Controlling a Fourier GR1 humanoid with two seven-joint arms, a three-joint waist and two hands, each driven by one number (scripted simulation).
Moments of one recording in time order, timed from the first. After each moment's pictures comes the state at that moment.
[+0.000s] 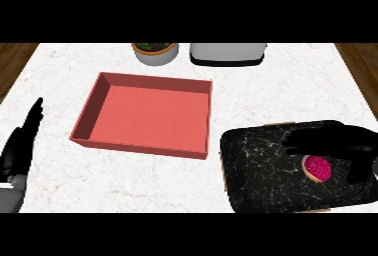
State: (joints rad) left arm -0.11 0.54 -0.08 -1.28 0.01 0.29 0.04; right arm -0.48 -0.84 0.64 -1.00 0.69 0.19 -1.04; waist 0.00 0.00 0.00
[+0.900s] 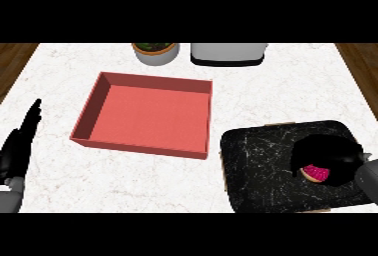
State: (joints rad) left arm -0.09 0.50 -0.01 -1.32 -0.05 0.24 0.06; right arm -0.40 -0.75 0.59 -1.04 0.82 0.15 -0.97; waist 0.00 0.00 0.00
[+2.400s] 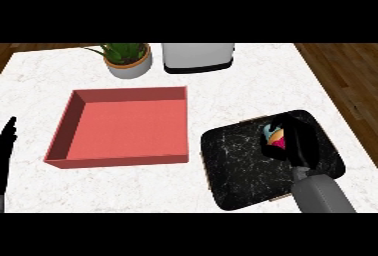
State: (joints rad) left arm 0.01 0.52 0.08 -1.30 -0.06 0.26 0.07; right arm -0.23 -0.23 0.21 -1.21 0.92 -0.45 0.24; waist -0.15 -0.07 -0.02
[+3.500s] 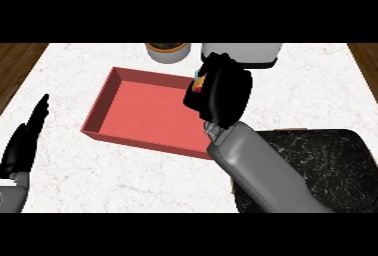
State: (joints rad) left arm -0.12 0.48 -0.01 -1.33 -0.08 0.20 0.06; right arm -0.82 -0.01 0.48 -1.31 1.23 -0.30 1.20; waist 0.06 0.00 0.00
